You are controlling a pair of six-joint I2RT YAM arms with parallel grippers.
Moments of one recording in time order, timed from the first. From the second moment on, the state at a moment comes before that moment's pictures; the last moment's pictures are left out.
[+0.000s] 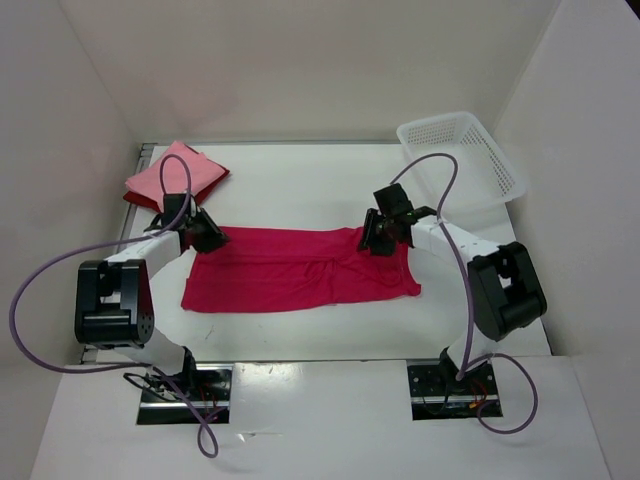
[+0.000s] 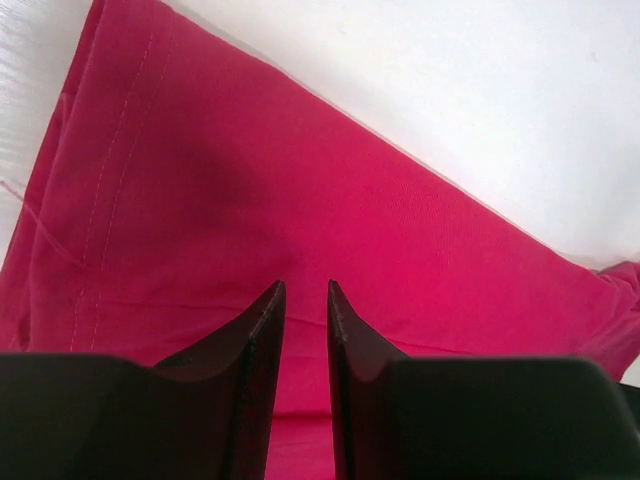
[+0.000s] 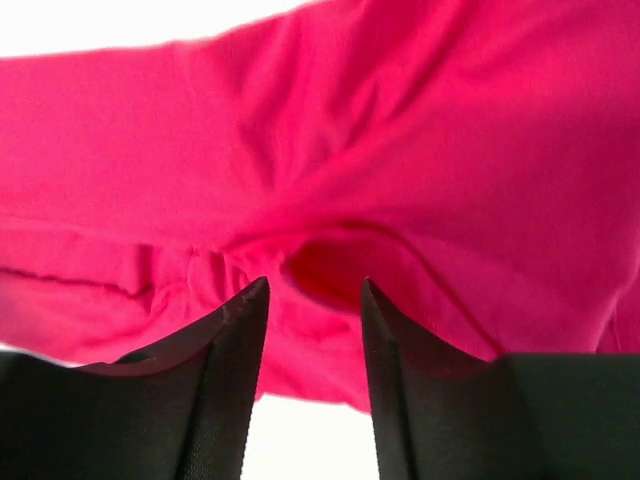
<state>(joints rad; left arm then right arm) 0.07 1.54 0.84 -0.18 0.24 -0.64 0.41 1.60 1.02 -0.43 -0.07 0.65</state>
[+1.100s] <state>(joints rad) 0.05 1.61 0.85 -0.12 0.24 -0.67 0.58 1.61 0.92 -0.41 -0.15 0.71</state>
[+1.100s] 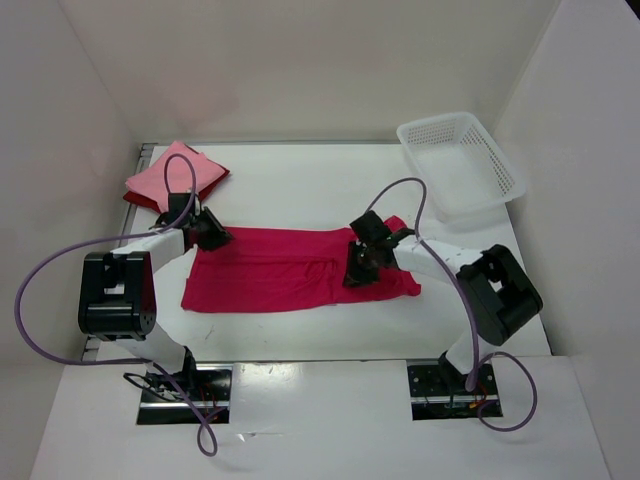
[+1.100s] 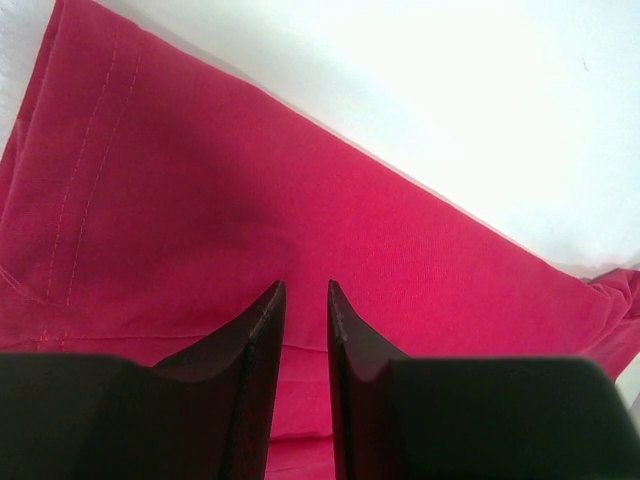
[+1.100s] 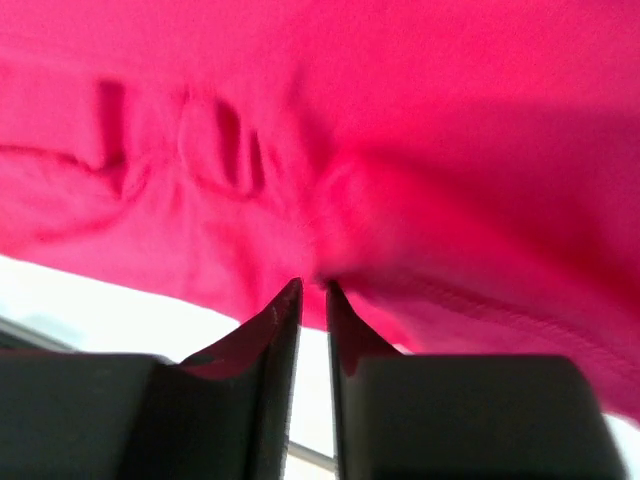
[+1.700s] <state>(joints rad) 0.05 1.61 0.90 -0.12 0.25 -0.66 0.50 1.53 1.10 -0.49 -0.03 0.67</state>
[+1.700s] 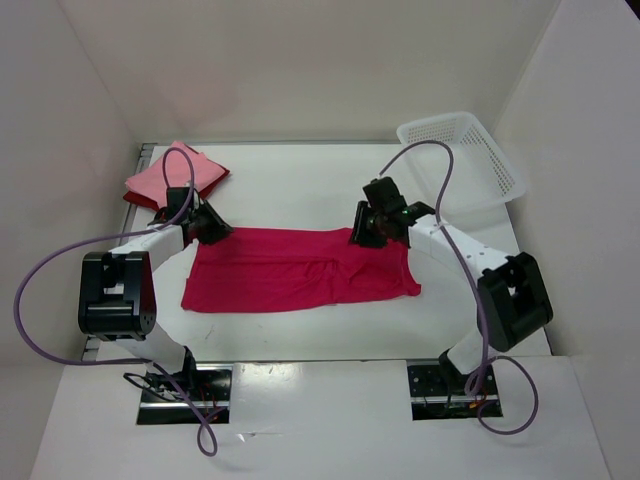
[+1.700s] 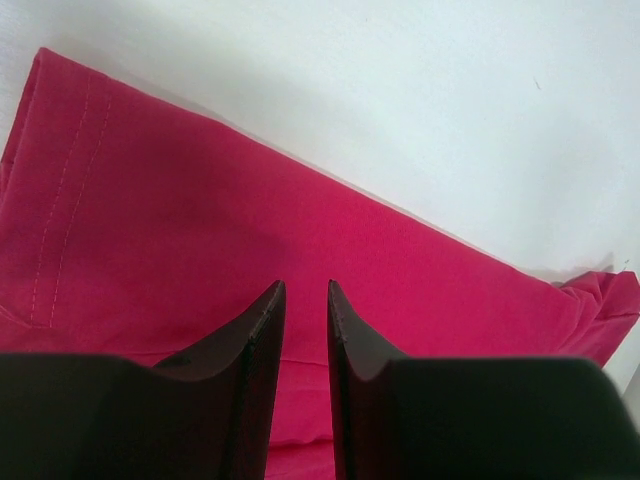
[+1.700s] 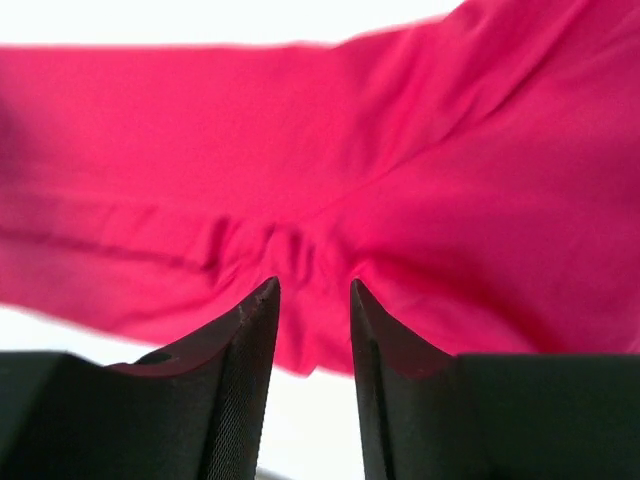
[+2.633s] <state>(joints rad) 0.05 1.61 0.90 -0.11 0.28 -0.66 0.49 1.60 0.94 -0.53 -0.13 0.57</state>
